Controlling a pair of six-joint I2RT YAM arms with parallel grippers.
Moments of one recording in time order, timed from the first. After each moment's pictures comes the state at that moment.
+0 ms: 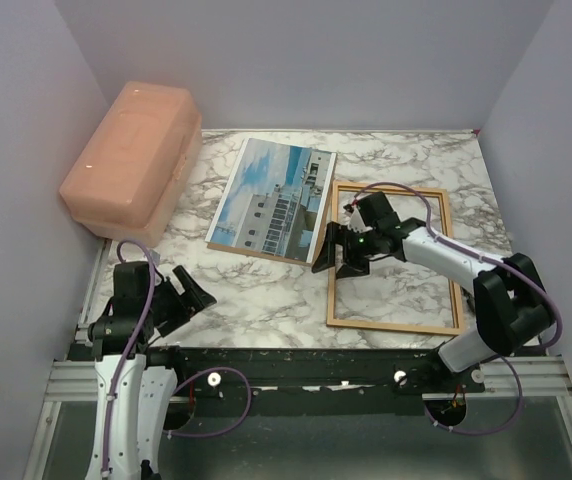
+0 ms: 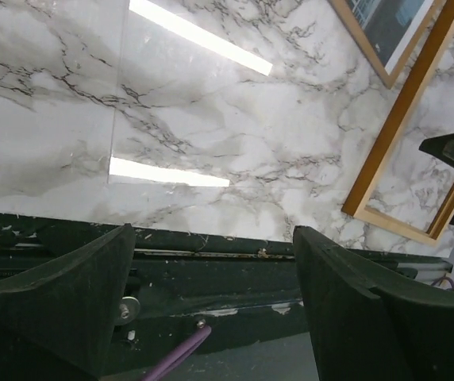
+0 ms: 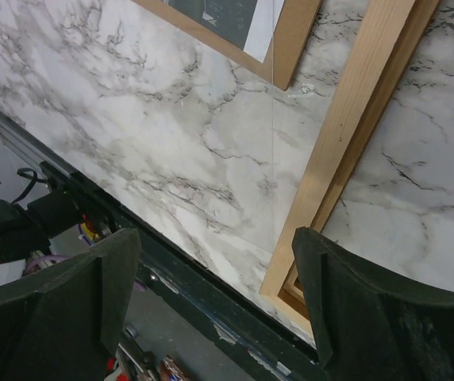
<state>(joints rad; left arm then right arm) 0.06 0.47 0.67 -1.11 0.35 -0.60 0.50 1.52 0.93 -0.40 -0.49 0.62</state>
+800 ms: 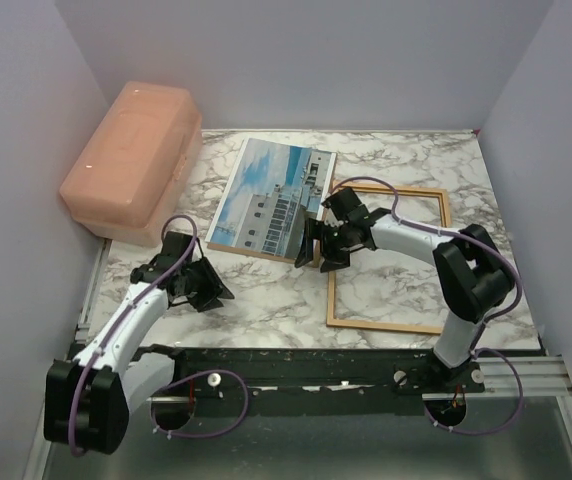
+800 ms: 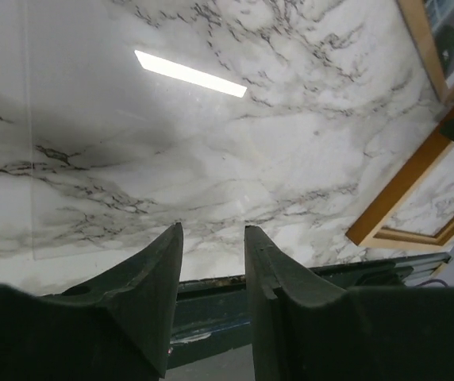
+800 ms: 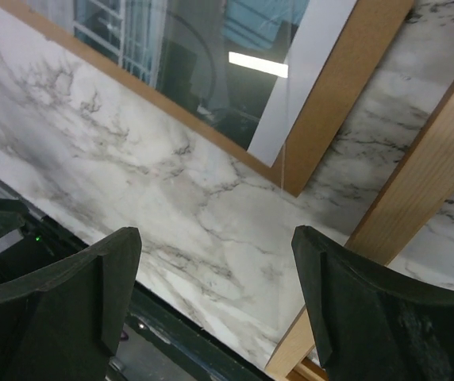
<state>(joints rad) -0.18 0.92 0.56 -0.72 0.32 -0.82 0.59 1.77 1.10 -0.37 -0.40 0.64</state>
